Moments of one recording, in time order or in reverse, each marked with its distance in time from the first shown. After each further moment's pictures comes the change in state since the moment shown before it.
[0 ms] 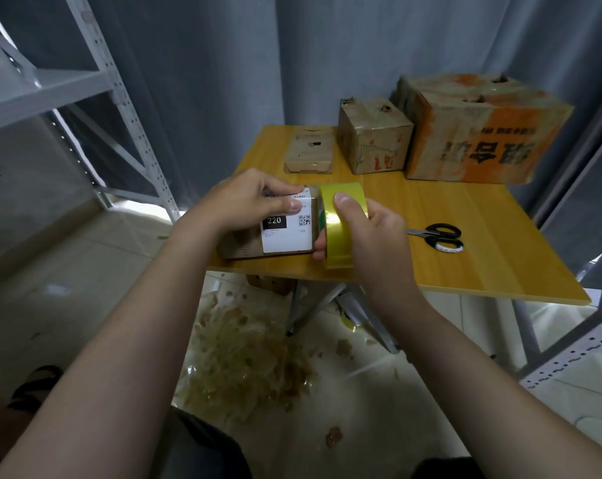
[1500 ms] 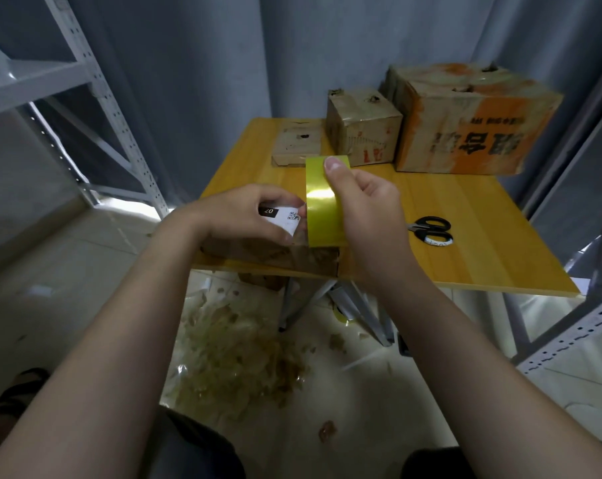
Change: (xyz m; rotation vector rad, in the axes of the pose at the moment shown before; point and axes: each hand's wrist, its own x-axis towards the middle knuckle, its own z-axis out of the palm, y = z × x) left_hand -0.001 0.000 0.015 -0.073 -0.308 0.042; right_hand 0.020 -0.015 -0.003 -0.079 0.056 -0.054
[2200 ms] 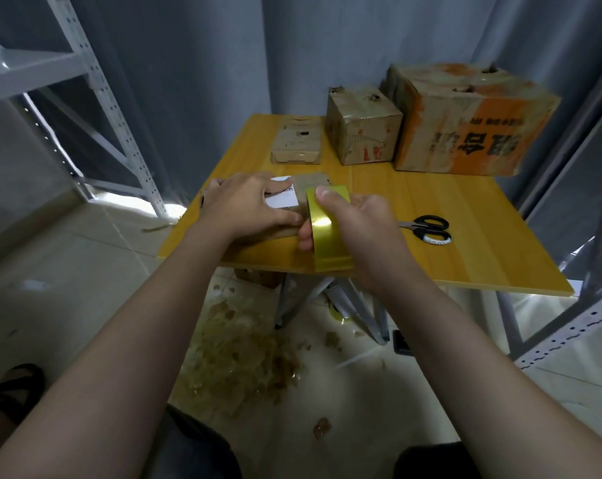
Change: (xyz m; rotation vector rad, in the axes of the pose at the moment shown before) left_hand 0.026 -0.011 0.021 0.421 0.415 -0.209; right_hand -0.003 0.007 -0.005 -0.015 -0.190 0.217
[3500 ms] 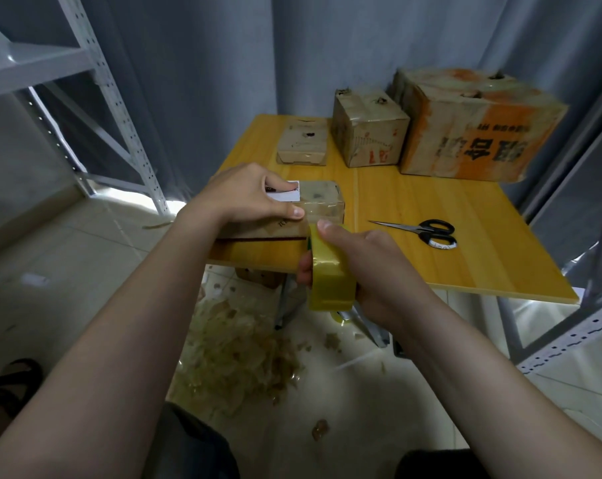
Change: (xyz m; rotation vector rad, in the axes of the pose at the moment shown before) left_hand 0.005 -0.010 -0.024 -0.195 -0.127 0.060; right_hand -0.026 0.012 0.000 0.095 -0.118 0.264
